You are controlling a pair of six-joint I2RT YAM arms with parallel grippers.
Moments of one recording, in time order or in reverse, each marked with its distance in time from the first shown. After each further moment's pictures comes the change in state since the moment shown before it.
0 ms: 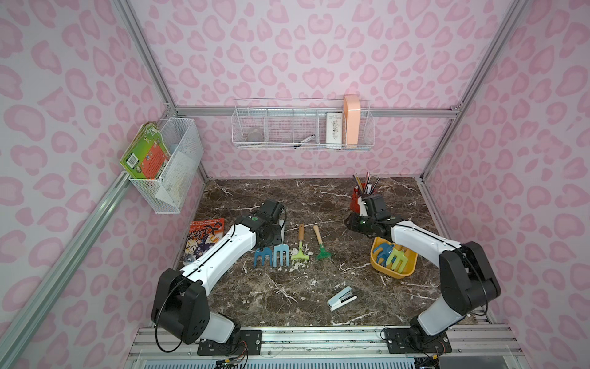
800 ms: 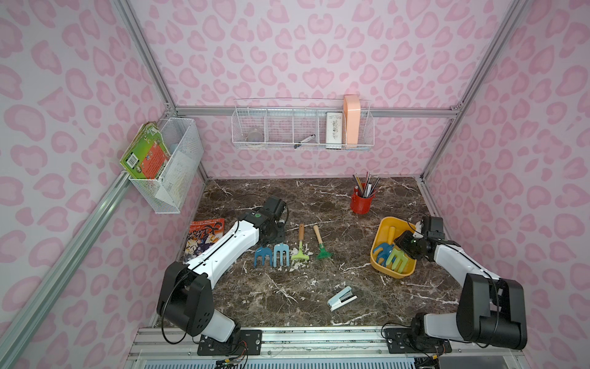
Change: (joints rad) left arm 0.000 0.053 0.037 0.022 0.046 0.003; right arm -0.475 -0.171 -0.280 -0.046 -0.092 -0.006
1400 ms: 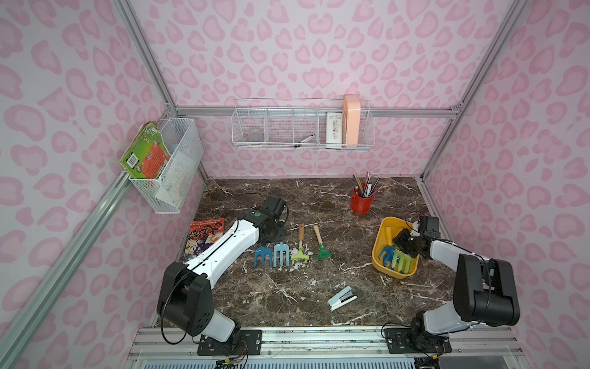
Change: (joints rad) left arm 0.000 0.000 0.018 -0.014 -0.003 0.000; right arm -0.008 0.130 0.000 0.153 -0.032 0.063
